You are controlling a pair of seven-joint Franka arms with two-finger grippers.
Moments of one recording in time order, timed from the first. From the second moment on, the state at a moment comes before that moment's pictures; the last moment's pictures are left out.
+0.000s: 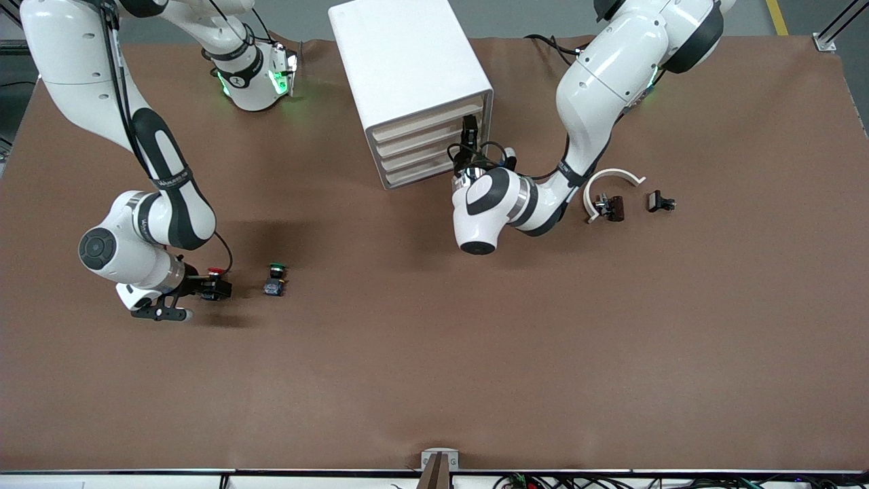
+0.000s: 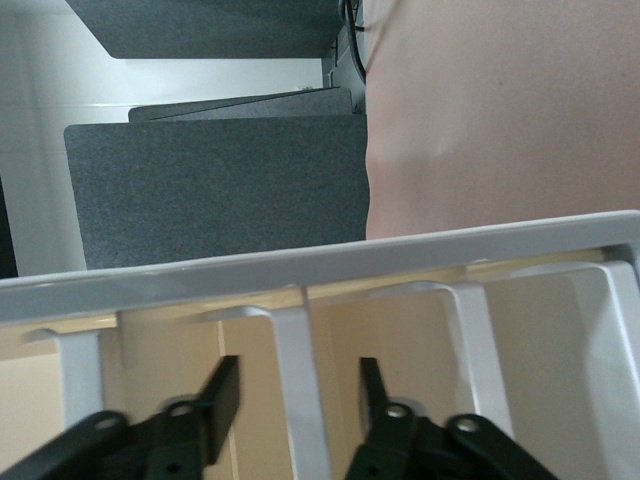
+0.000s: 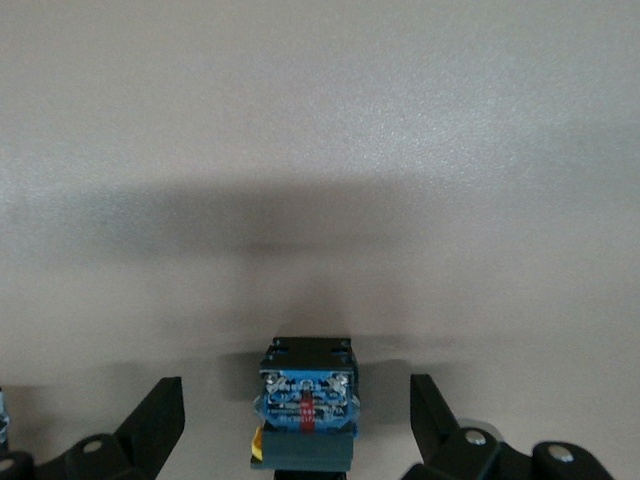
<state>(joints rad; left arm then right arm) -0.46 0.86 -0.31 -1.51 -0.63 1.27 -2.16 0.03 0.57 -0.09 -1.97 0.16 2.50 -0.09</state>
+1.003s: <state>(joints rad) -0.45 0.86 -0.31 -1.51 -0.63 1.27 -2.16 0.03 0.57 -0.09 -1.96 0.16 2.50 -0.09</state>
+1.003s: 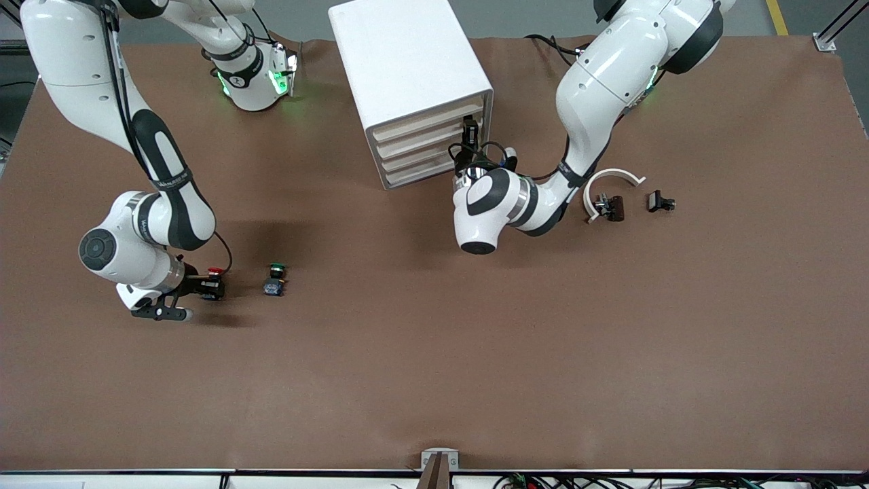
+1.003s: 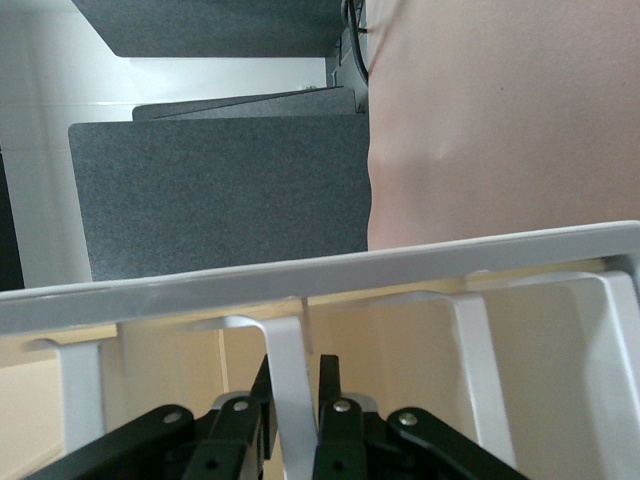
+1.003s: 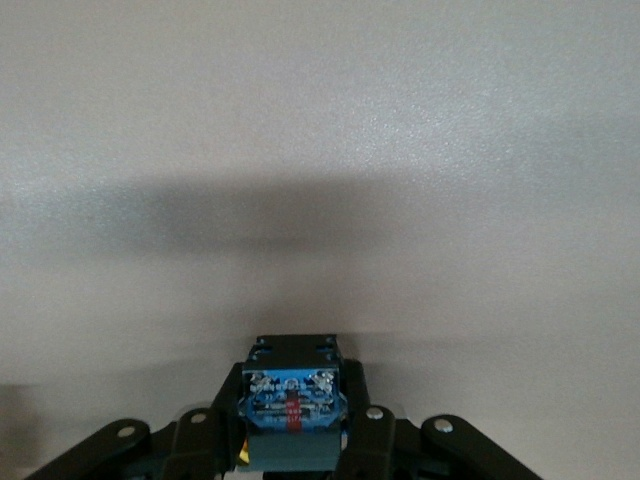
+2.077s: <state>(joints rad) -0.42 0.86 -0.23 -1.42 -0.63 1.27 -2.16 0.24 0.33 -0.07 -1.84 0.16 2.02 0.58</state>
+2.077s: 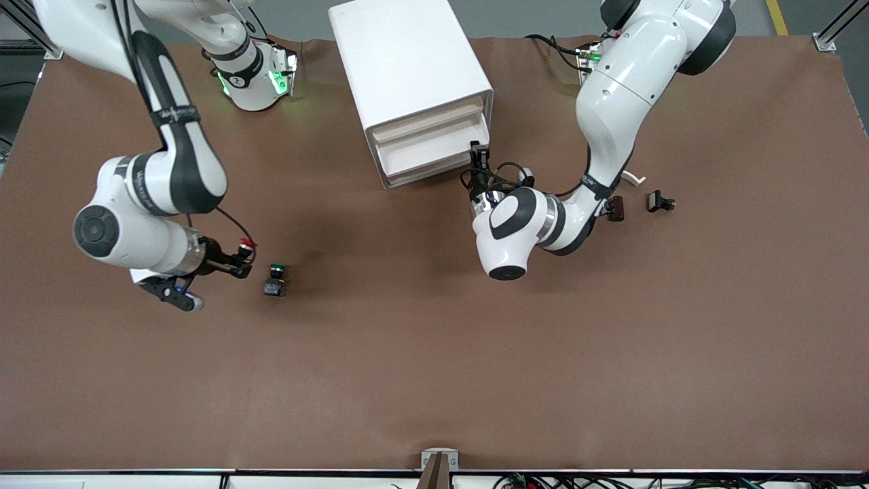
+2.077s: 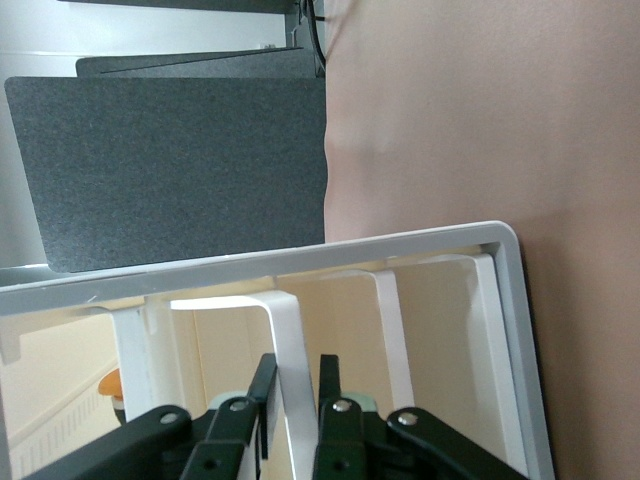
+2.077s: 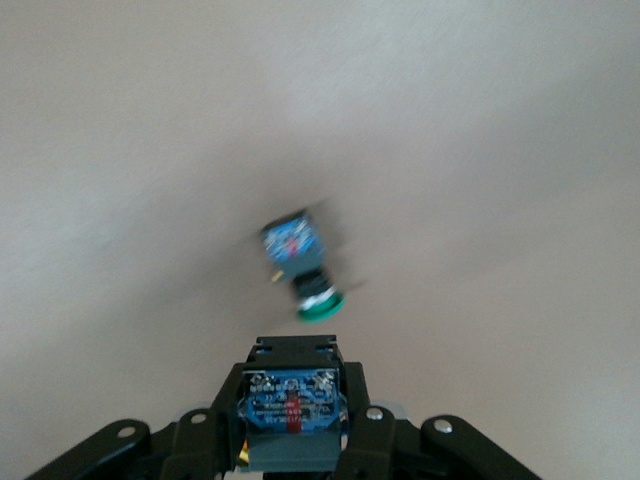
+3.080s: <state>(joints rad) -0.38 0.86 -0.23 -1.41 -0.62 1.27 -2.16 0.61 0.29 -0.07 -1.61 0.16 1.82 1.30</state>
